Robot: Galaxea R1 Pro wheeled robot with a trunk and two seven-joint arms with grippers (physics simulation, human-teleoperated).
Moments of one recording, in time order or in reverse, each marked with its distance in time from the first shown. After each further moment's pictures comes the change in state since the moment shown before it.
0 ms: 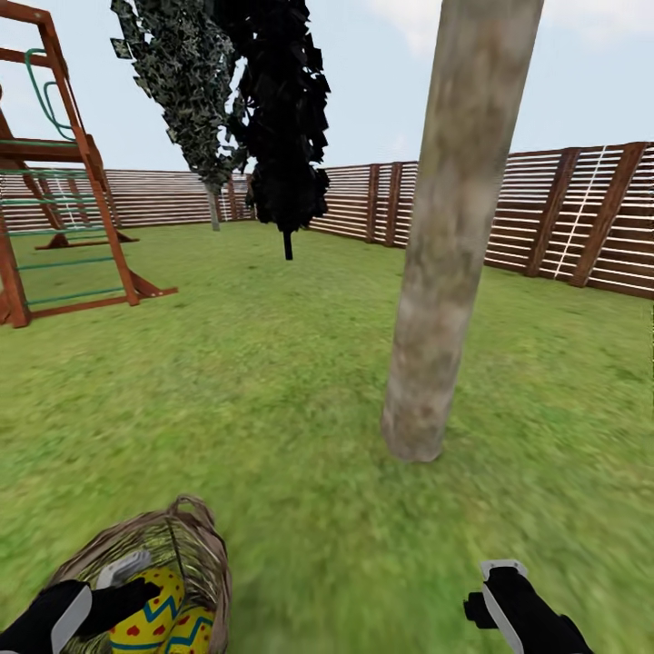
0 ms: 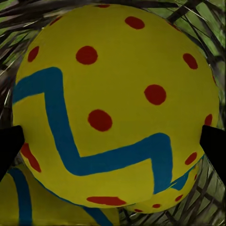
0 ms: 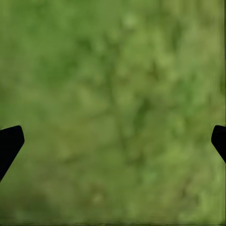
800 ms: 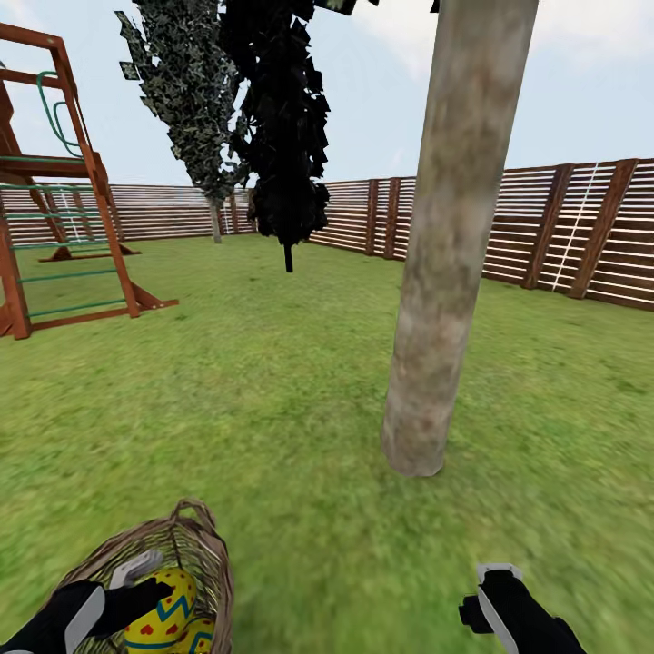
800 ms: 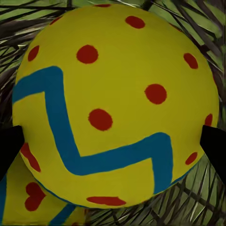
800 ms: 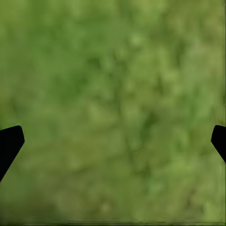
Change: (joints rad) left arm 0.000 -0.035 -0.002 0.001 -0.002 -0.007 0.000; right arm 0.000 0.017 0.000 0.017 0.000 0.000 0.000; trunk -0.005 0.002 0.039
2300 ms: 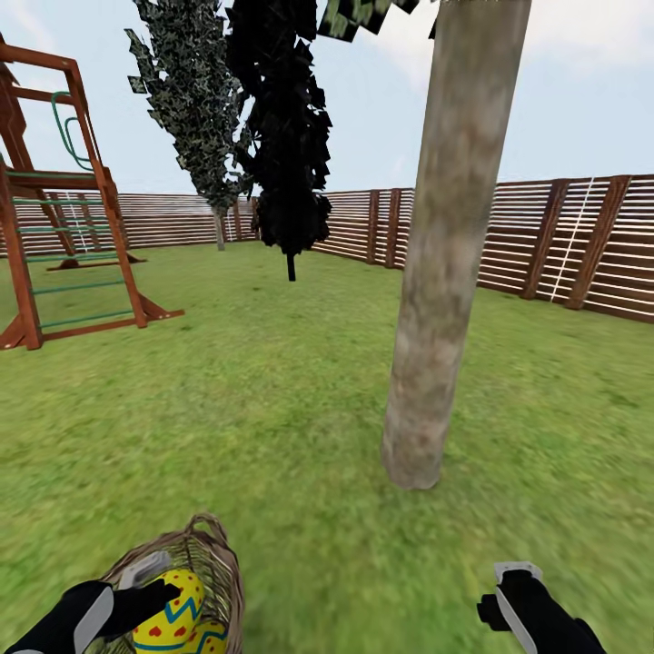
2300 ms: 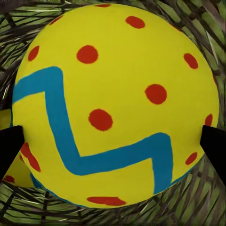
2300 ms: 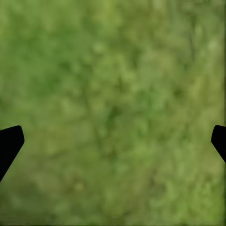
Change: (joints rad) left arm 0.000 -0.023 -0.001 0.004 -0.005 0.003 0.002; right arm 0.000 -0.056 -0.003 0.001 -0.002 -0.024 0.006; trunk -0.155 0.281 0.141
